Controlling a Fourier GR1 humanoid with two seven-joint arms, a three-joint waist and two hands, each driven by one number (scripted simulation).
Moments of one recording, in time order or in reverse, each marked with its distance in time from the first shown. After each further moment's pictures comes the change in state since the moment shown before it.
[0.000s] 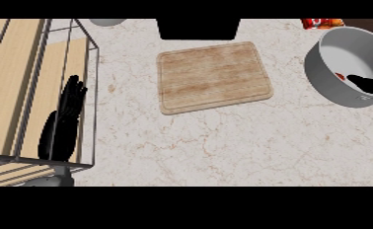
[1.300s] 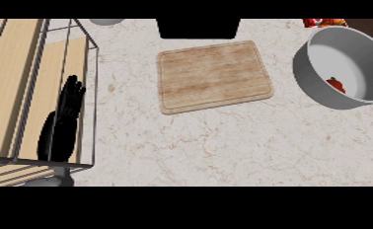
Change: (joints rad) left arm 0.004 -0.004 0.003 -0.011 -0.011 0.009 0.004; right arm 0.213 -0.169 -0.368 0.184 -0.548 0.059 -0.511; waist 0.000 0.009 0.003
